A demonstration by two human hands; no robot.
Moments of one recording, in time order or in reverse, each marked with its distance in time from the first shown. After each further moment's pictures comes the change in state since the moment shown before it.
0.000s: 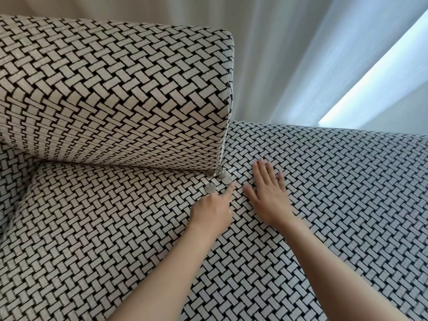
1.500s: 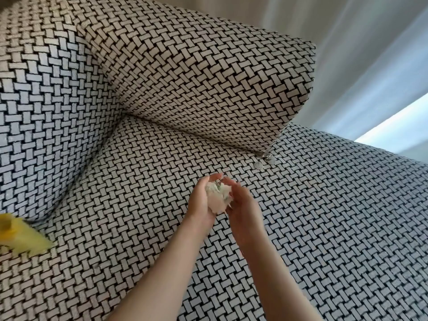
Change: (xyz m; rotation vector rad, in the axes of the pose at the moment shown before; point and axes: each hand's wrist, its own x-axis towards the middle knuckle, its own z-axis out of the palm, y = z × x) left_hand -0.129 -0.069 0.000 -2.332 0.311 -0.559; right_hand -0.119 -0.180 0.021 1.735 -0.198 0.327
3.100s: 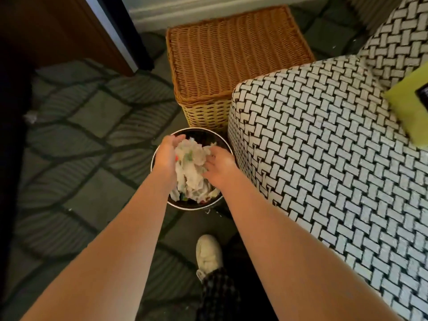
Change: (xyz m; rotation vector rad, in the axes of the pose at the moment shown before) left_hand -0.167 0.033 -0.609 -0.352 0.943 0.307; right_hand -0.142 0.529 0.248 -0.793 -0.504 0.799
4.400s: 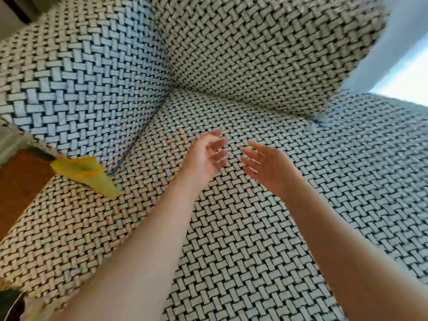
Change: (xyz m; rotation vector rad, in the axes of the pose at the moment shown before) left_hand -0.353 -0.111 0.379 0.446 -1.061 -0.025; right_hand -0.320 -0.101 -0.440 0.604 0.317 -0.687
